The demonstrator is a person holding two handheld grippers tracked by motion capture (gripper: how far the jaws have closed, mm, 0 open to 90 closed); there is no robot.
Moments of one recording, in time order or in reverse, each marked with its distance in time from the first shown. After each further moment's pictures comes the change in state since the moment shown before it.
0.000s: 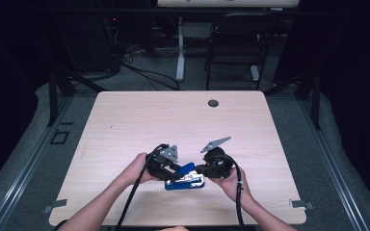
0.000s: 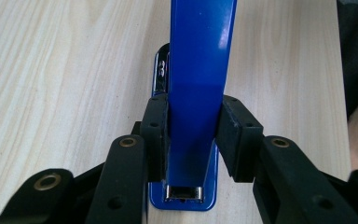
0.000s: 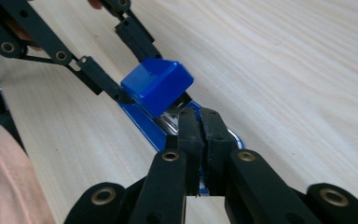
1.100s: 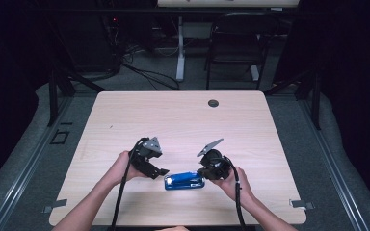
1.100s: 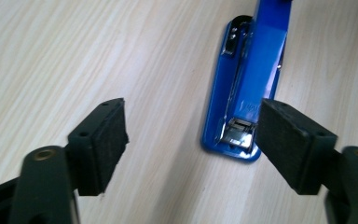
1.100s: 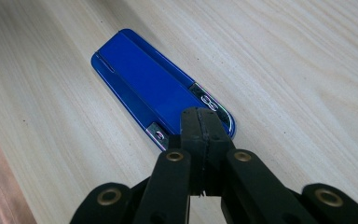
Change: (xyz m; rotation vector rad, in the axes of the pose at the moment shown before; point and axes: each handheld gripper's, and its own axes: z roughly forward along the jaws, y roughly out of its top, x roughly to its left) left arm 0.018 -0.039 -0.036 -0.024 0.153 -0.209; right arm 0.002 0.000 0.011 0.132 -0.065 -0.060
